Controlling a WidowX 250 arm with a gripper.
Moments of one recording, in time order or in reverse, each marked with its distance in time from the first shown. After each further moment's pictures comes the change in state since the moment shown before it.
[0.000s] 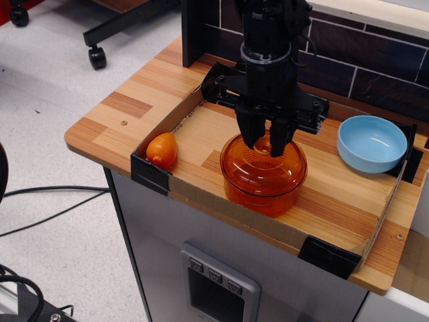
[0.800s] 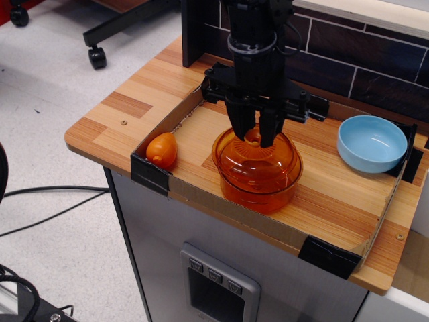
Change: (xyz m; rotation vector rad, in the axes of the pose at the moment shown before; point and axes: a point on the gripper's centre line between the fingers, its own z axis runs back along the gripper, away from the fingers) arm 0.006 0.012 0.002 -0.011 -0.013 0.012
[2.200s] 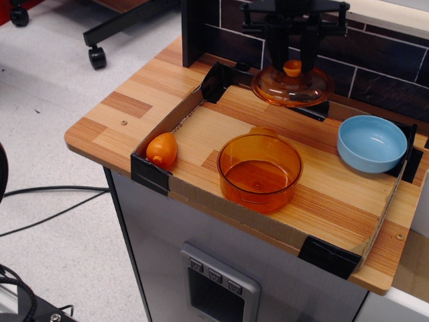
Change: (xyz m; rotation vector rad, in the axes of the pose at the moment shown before) arm 0.074 -0.004 0.041 -0.069 0.024 0.196
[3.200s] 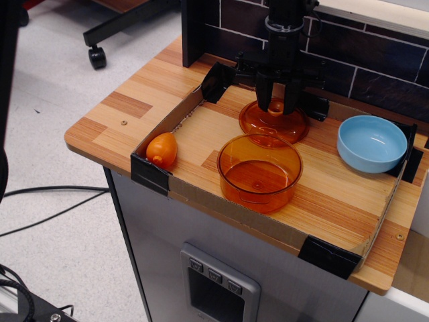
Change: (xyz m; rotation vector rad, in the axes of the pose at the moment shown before) arm 0.027 0.026 -0.079 0.144 0.022 0.073
